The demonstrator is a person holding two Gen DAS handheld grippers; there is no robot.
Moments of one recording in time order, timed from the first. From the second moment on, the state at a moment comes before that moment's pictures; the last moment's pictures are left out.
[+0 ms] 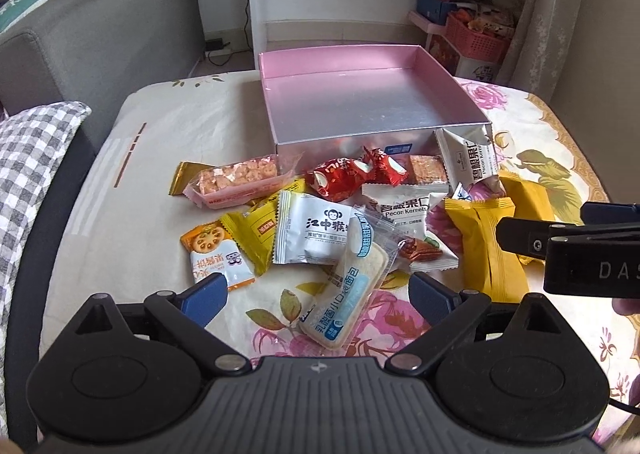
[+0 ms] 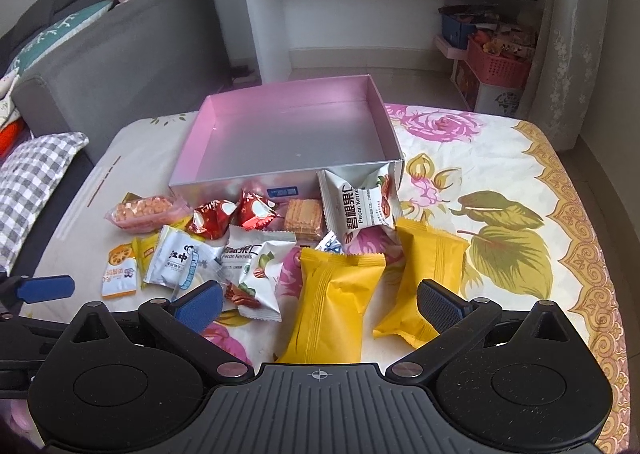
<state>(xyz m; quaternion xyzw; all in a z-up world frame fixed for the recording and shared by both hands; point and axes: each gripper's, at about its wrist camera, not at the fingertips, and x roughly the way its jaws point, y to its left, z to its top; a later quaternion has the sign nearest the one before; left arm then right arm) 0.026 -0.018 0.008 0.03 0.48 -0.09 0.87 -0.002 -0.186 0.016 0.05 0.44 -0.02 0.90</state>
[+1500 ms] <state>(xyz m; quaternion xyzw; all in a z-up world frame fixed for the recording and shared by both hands) 0.047 -0.025 -0.051 0.10 0.49 -0.24 0.83 0.030 -0.209 -0.058 0.11 0.53 -0.01 0.84</state>
